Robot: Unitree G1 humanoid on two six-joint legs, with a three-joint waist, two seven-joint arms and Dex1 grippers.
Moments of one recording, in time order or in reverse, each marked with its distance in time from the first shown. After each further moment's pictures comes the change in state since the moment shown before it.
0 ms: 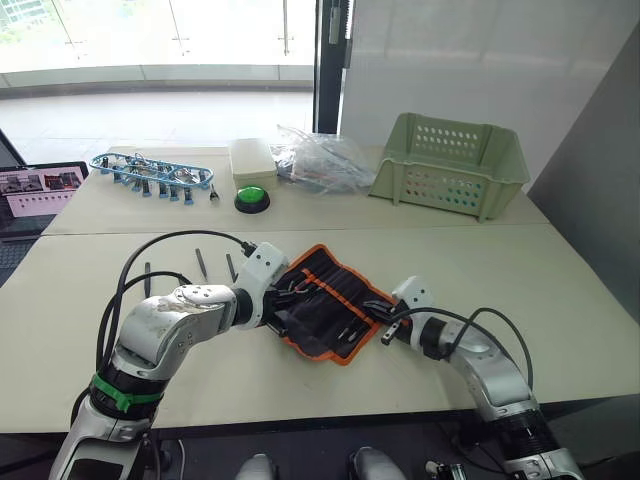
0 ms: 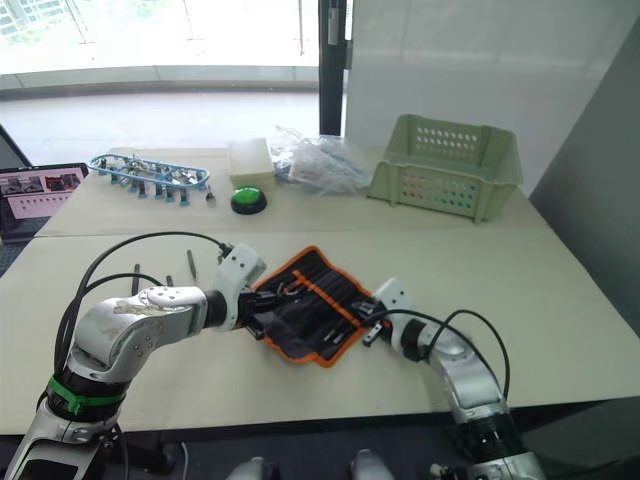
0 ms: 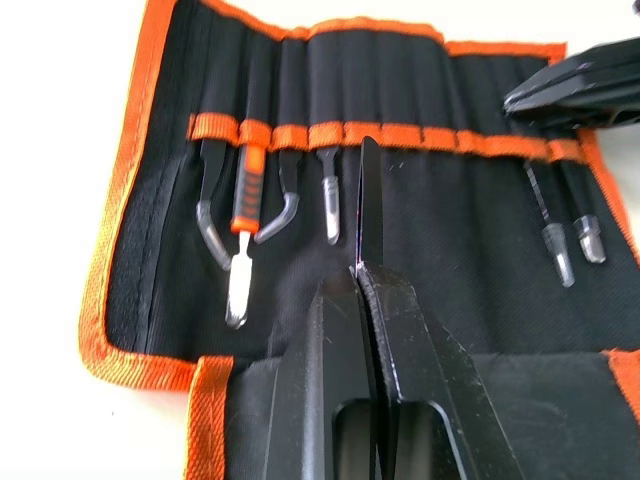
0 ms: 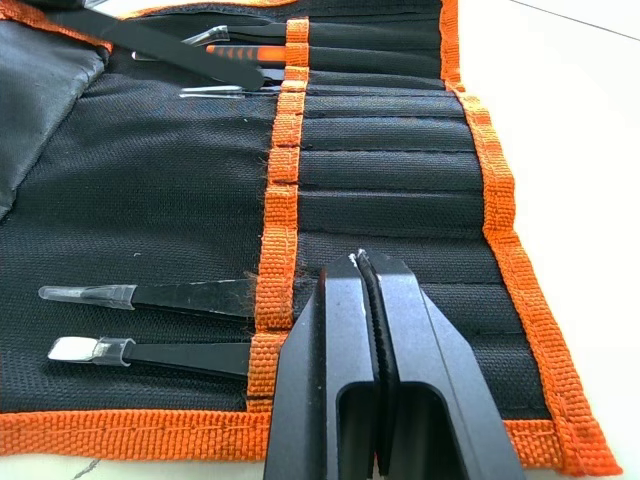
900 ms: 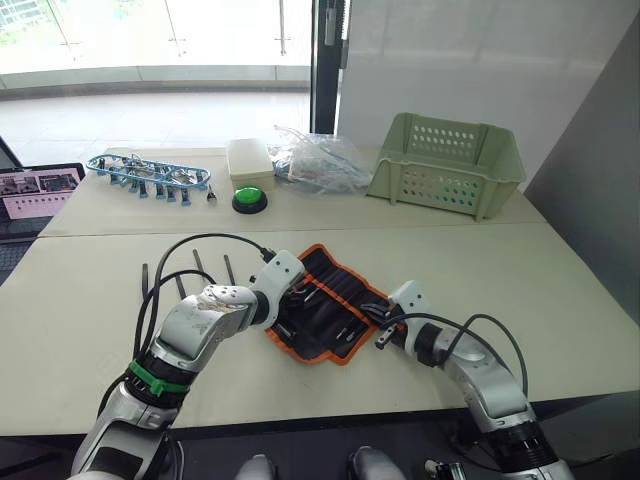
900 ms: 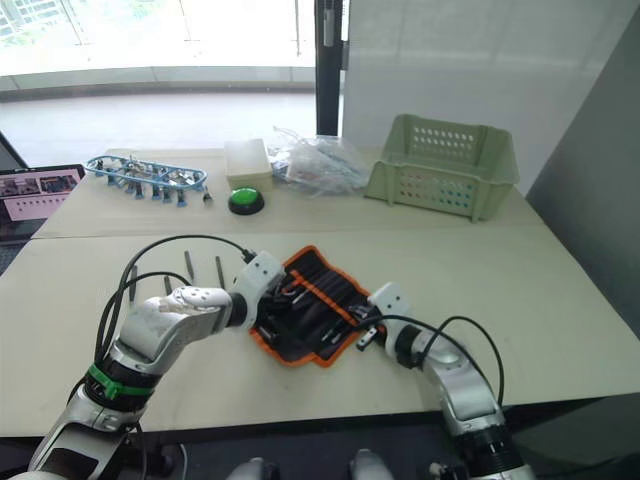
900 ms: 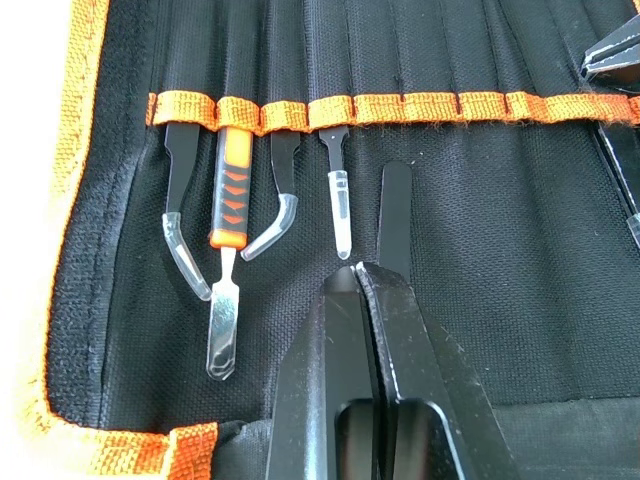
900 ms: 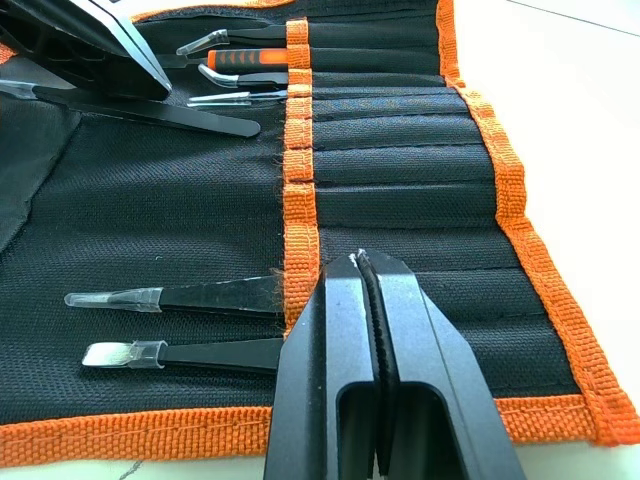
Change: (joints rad) left arm -0.061 -0.079 -0.135 0.150 0.199 -0.095 -0.050; right arm 0.052 0.028 0.019 -0.084 -0.002 0.041 -0.064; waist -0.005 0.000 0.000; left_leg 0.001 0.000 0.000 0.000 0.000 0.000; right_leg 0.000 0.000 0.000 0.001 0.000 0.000
